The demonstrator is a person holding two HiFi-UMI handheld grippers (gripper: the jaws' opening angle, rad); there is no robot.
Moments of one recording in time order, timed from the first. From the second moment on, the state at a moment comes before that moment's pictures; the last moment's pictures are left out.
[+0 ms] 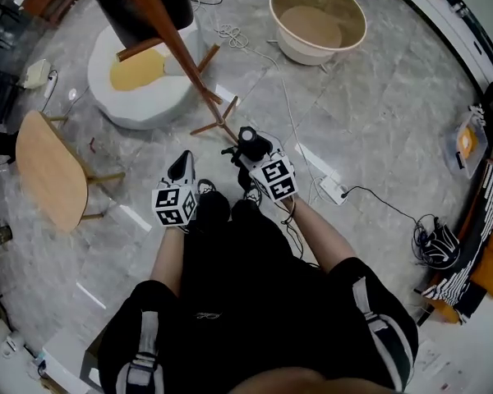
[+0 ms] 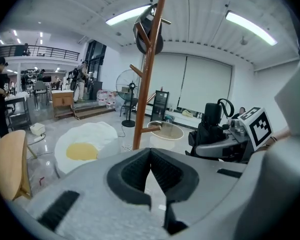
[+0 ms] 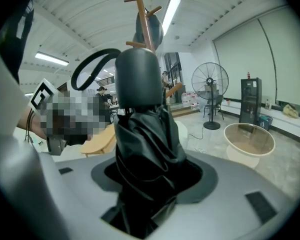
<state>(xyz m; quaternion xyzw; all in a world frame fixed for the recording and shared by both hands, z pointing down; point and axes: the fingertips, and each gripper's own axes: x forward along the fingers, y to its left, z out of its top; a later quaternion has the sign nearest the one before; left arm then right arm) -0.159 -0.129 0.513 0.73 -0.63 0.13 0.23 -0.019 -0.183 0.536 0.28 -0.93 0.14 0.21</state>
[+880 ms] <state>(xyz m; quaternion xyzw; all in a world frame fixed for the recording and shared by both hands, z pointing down) -0.211 -0.162 0.347 0.78 -0.61 0.03 0.09 -0.052 -0.201 0.367 0.37 -0.92 0.09 0.12</state>
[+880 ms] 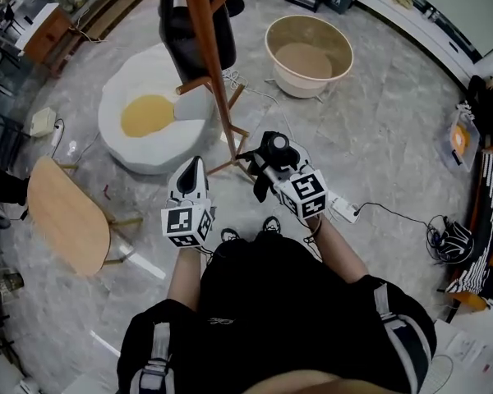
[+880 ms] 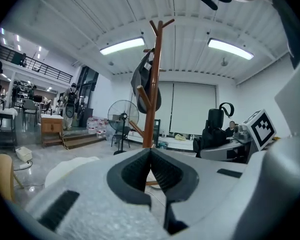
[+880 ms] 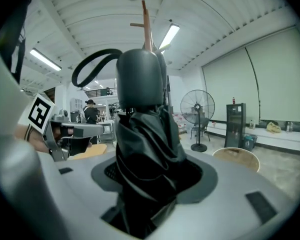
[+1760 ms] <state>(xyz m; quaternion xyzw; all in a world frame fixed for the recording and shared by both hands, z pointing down) -0.201 -0.161 0.316 0.80 -0.60 0.01 0.06 -0.041 -0.194 0.326 0.40 -0.91 0.07 0.08</state>
